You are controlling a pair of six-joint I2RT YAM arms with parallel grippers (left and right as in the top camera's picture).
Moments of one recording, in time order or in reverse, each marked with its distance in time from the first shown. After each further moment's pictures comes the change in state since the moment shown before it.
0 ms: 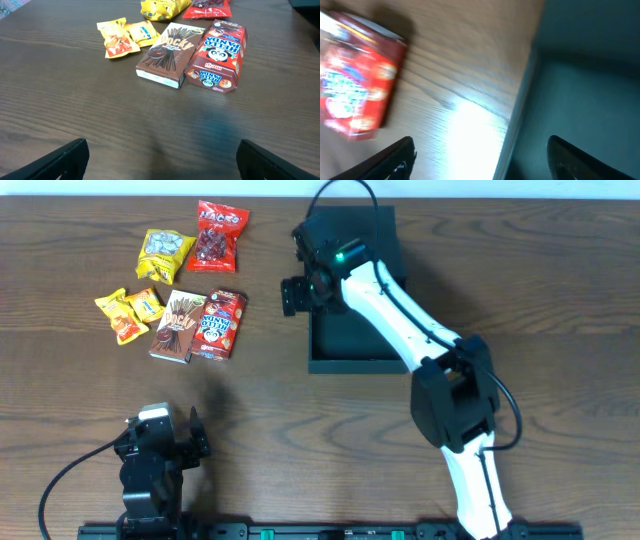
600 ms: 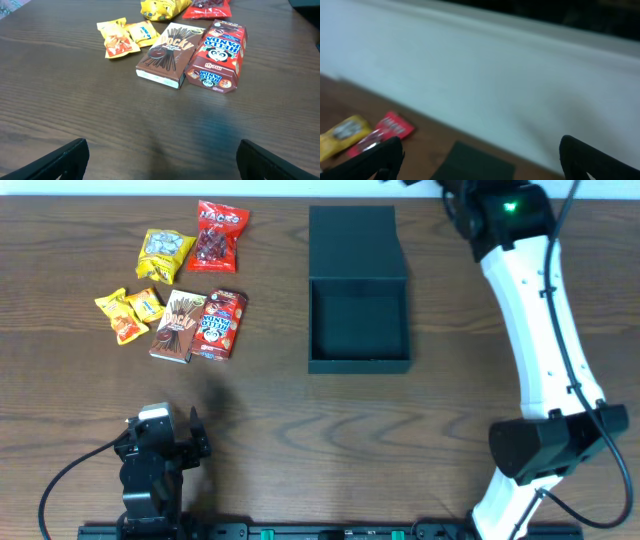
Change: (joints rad) left arm 0.000 0.000 0.000 0.000 0.000 0.000; right arm -0.330 -0.318 0.124 0.434 0.023 -0.465
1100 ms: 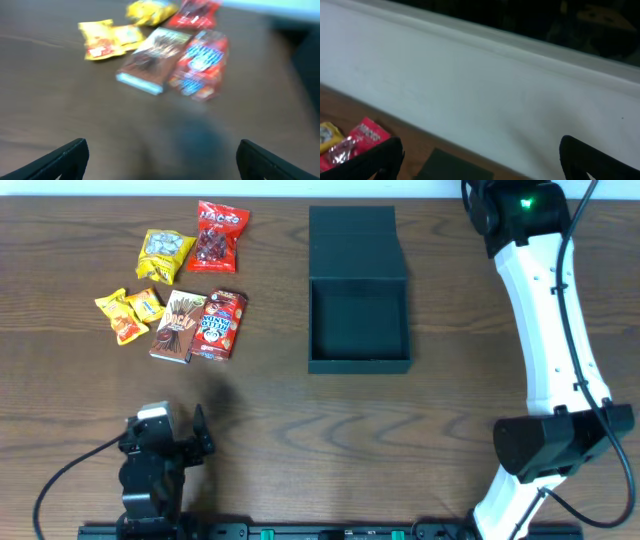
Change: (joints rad) left arm 0.000 0.000 -0.004 0.061 0.119 -0.158; right arm -0.041 0.001 -0.003 0.026 0.002 -0.061
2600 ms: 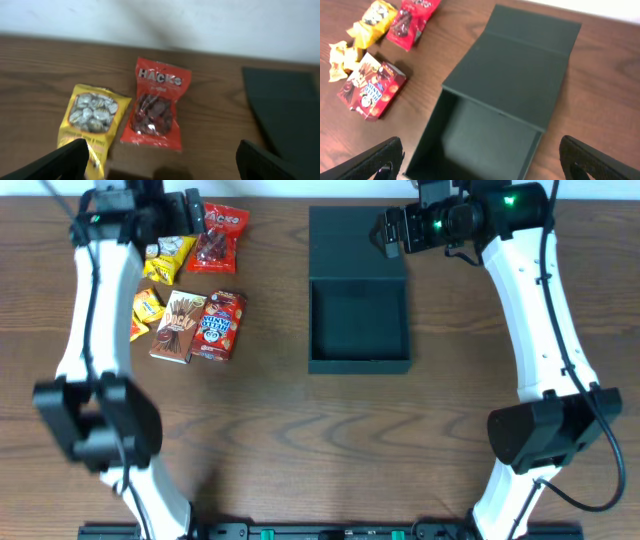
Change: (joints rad) left arm 0.033 2.007 1.770 -0.140 0.196 0.156; right arm 0.008 0.053 -0.008 -0.645 -0.192 0.109
